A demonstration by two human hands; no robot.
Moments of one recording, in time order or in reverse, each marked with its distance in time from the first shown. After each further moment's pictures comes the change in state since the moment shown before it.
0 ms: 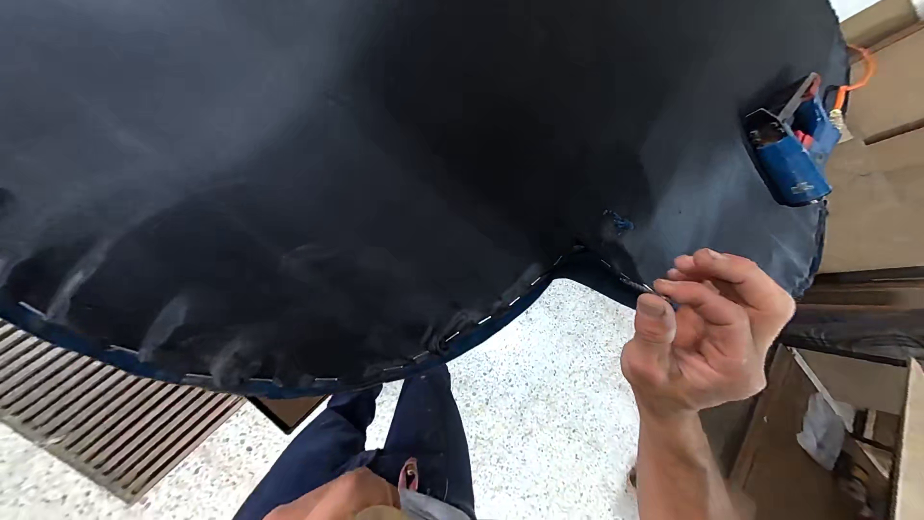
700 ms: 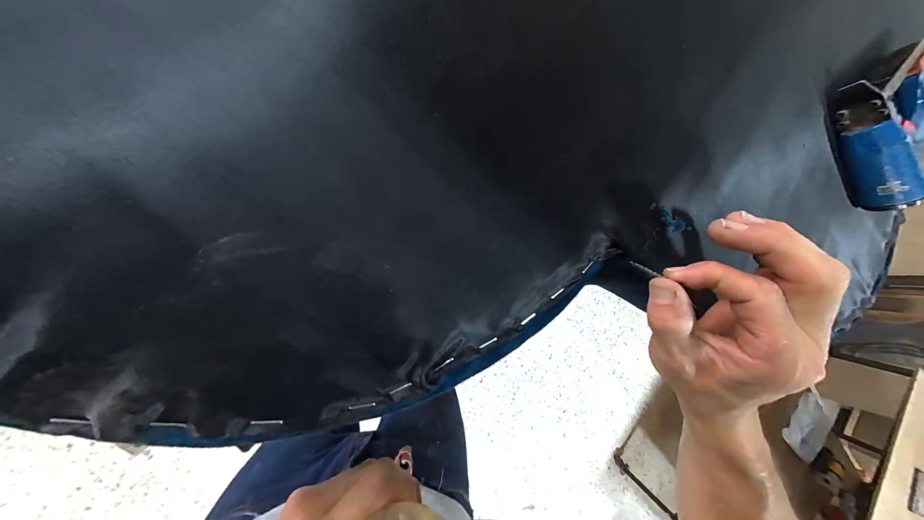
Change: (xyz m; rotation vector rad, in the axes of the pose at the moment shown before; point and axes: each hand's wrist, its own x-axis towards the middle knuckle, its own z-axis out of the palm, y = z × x) left_hand 0.027 -0.003 0.019 0.082 -0.056 -0.080; right_hand 0.017 0.028 0.002 -0.071 -0.249 -0.105
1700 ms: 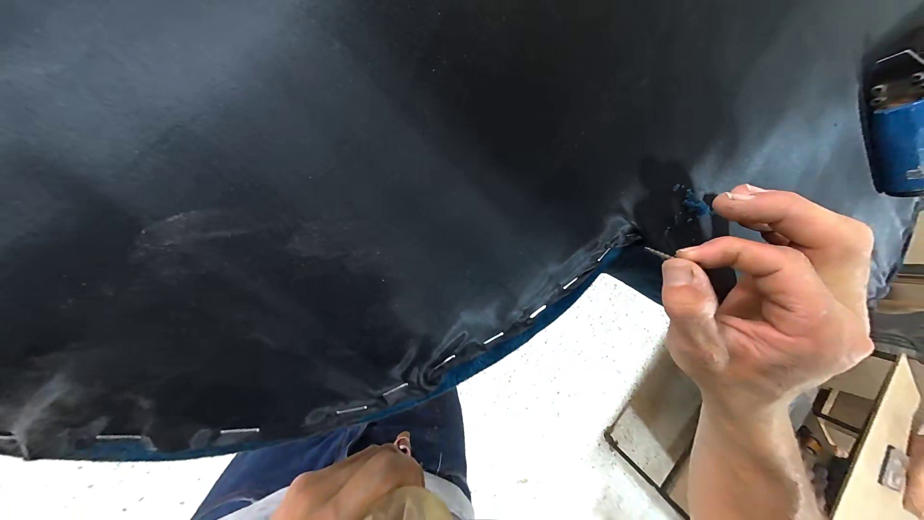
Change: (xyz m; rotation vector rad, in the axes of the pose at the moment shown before) left_hand 0.006 -0.004 0.003 -0.017 -0.013 -0.009; right_hand 0.010 -0.001 -0.003 0.032 -0.110 0.067
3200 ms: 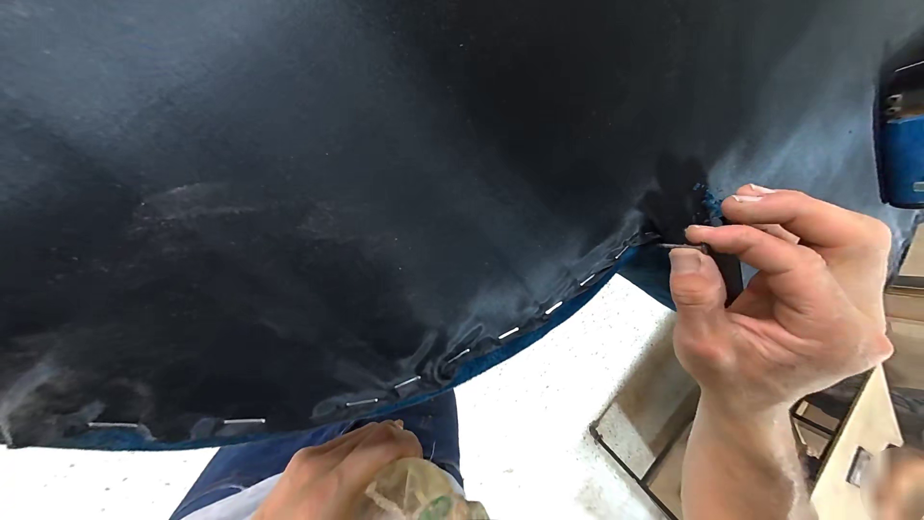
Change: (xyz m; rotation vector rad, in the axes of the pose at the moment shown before) left_hand 0.007 -0.004 -0.005 -0.035 -0.013 -0.002; right_hand 0.005 -0.003 0.003 -0.002 -0.017 -0.014
